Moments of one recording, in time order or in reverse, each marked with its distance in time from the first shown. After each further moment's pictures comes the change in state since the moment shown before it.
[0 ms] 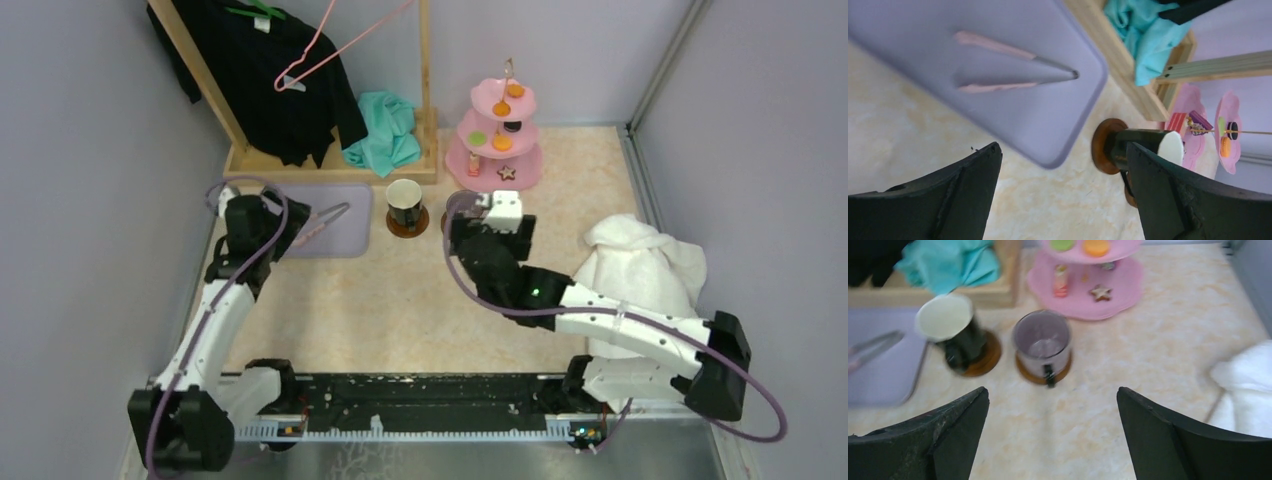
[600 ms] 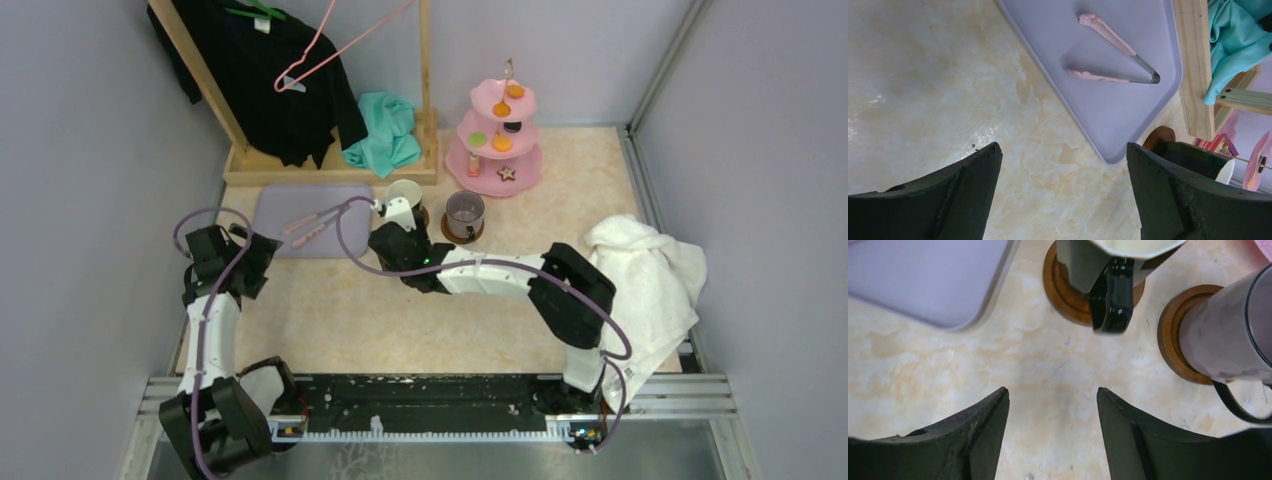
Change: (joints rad) left arm 0.325 0.032 -0.075 -0.117 0.230 0.071; right arm -0.093 0.741 0.386 0.067 -0.442 0.011
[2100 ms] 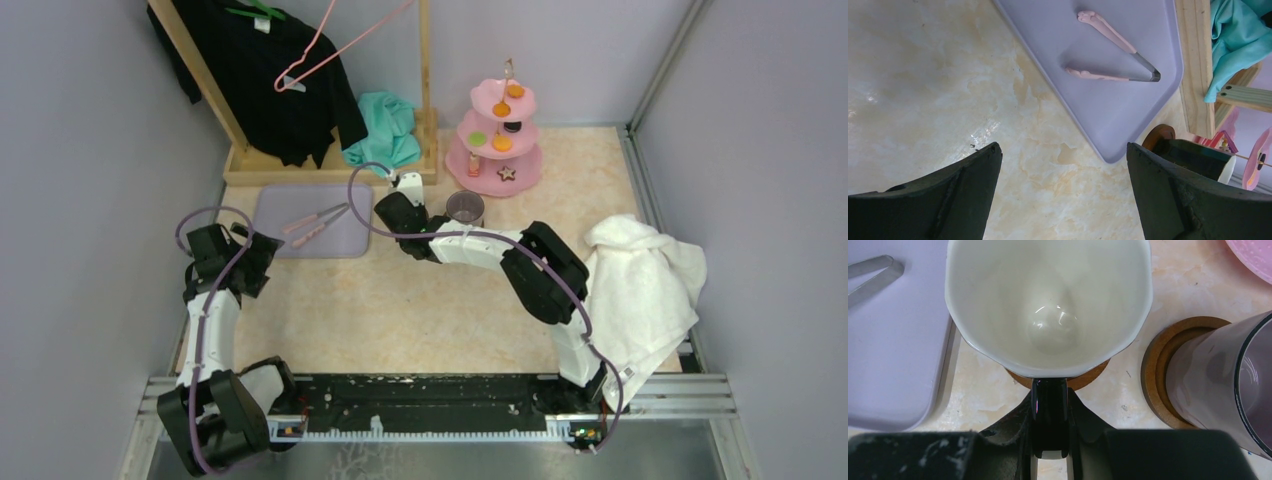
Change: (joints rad) left arm -0.001 0.019 0.000 0.014 0.013 0.000; right arm -0.133 0.153 0.154 0.006 -0.014 0.049
